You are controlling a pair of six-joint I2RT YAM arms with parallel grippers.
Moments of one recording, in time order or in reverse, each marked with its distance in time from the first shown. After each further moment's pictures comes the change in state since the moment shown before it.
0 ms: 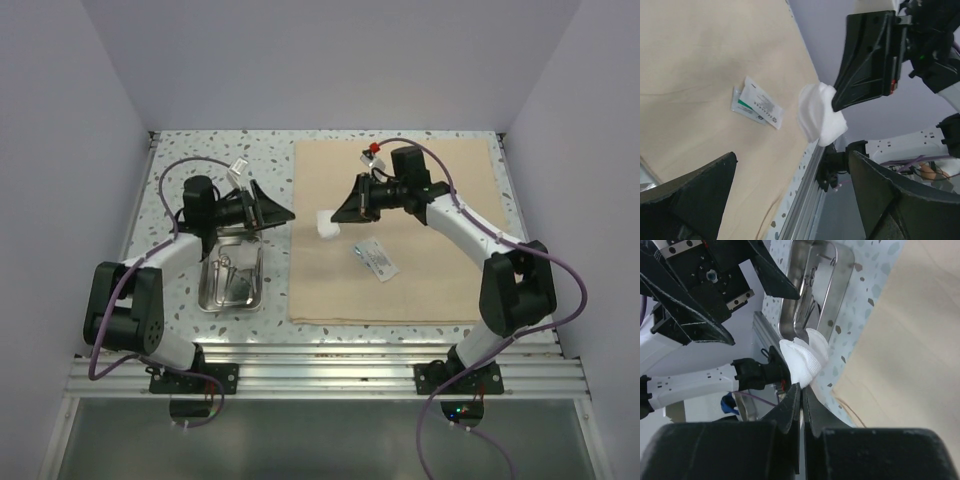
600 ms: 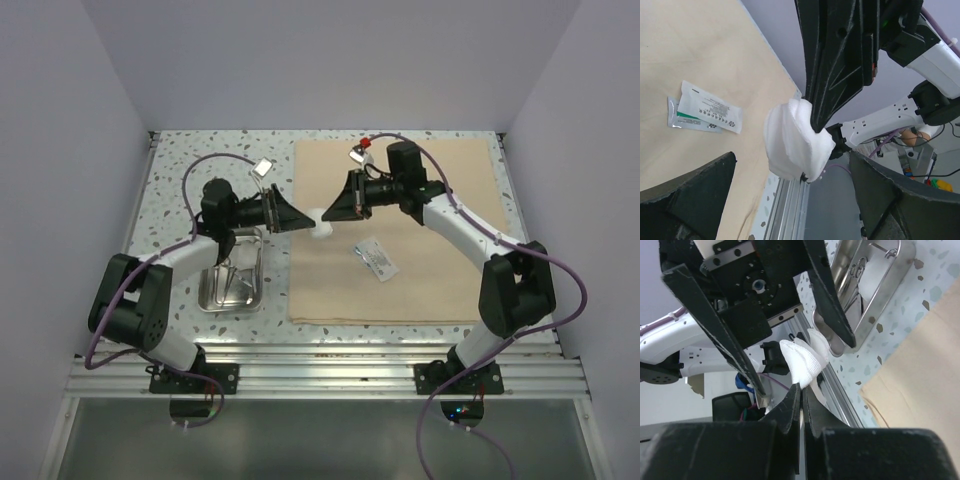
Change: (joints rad) left arm -0.161 0.026 -0.024 0.321 0.045 -0.169; right arm 0.037 0.000 -0.002 0.096 -0.165 0.060
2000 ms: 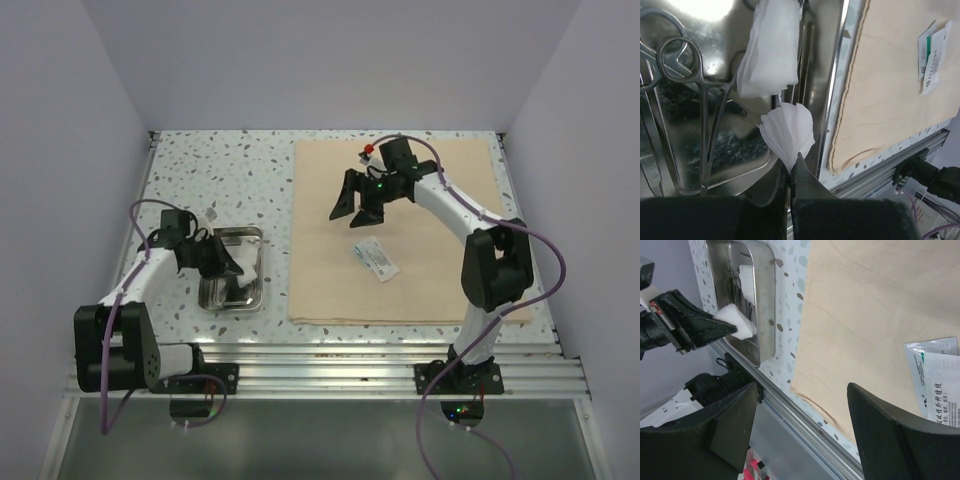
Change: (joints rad) left arm 0.353 -0.245 -0.054 -1.245 -0.490 0.616; right arm -0.037 0.195 0.227 -0.458 0.344 -0.208
